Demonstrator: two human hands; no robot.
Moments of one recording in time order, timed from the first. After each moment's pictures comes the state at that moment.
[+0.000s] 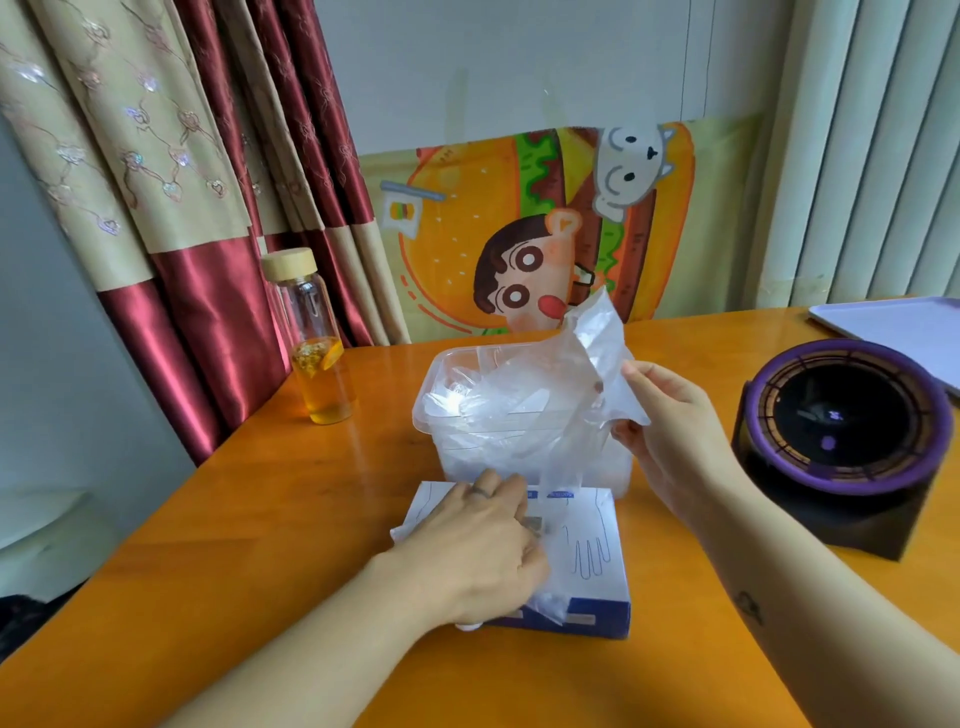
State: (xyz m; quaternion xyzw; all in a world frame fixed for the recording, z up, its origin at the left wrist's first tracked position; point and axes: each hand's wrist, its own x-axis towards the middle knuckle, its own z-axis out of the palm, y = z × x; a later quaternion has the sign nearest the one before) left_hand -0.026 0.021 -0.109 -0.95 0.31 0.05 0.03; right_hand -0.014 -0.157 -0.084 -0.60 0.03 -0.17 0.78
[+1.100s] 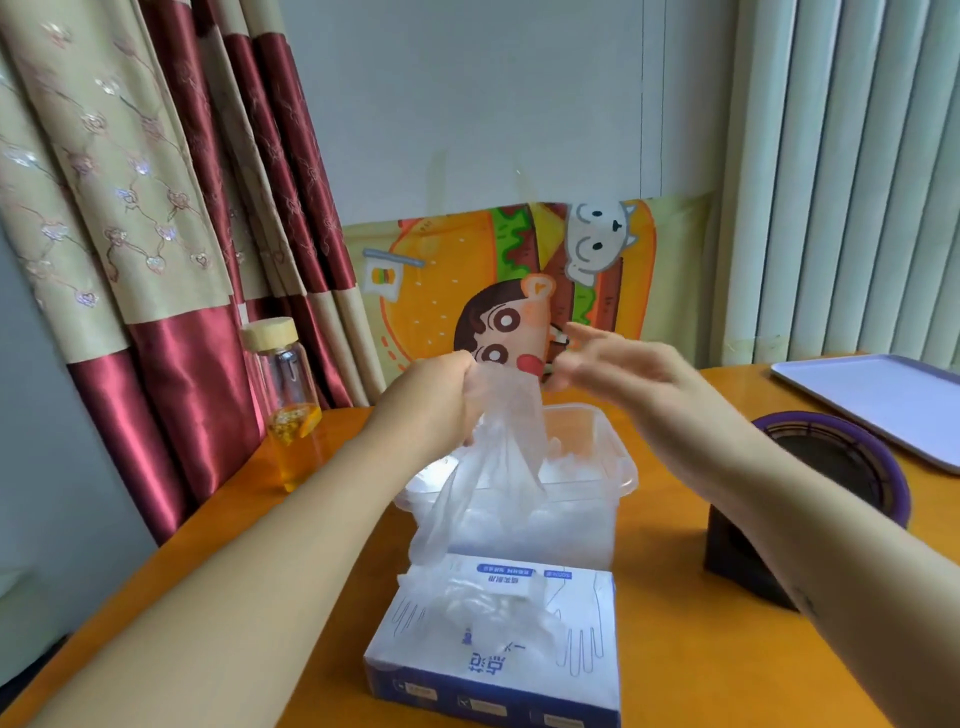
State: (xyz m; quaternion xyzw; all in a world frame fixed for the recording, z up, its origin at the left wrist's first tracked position) left_hand 0.057 0.011 0.001 -0.94 0.22 -0.19 -0.20; right_hand -0.035 -0.166 0.006 -0.78 -0.19 -0.17 0.57
